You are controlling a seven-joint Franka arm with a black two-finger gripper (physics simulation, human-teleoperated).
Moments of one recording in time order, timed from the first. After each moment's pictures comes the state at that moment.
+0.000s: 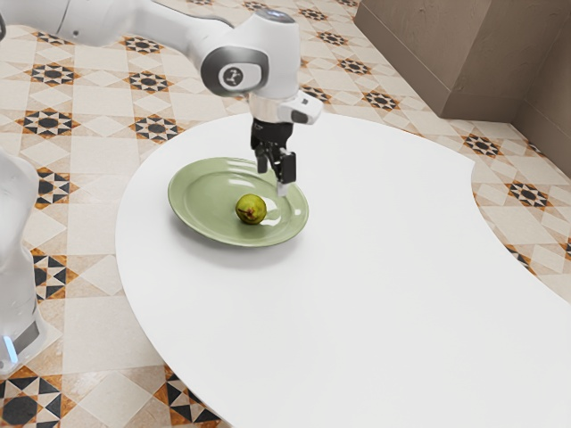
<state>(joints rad) -0.18 -0.34 0.25 -2.21 -0.01 2.05 -0.15</state>
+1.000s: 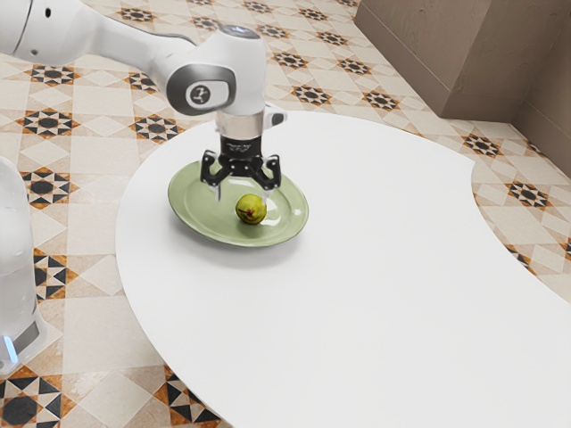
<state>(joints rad) 0.17 -0.51 -0.09 -2.43 -0.18 2.07 -1.06</state>
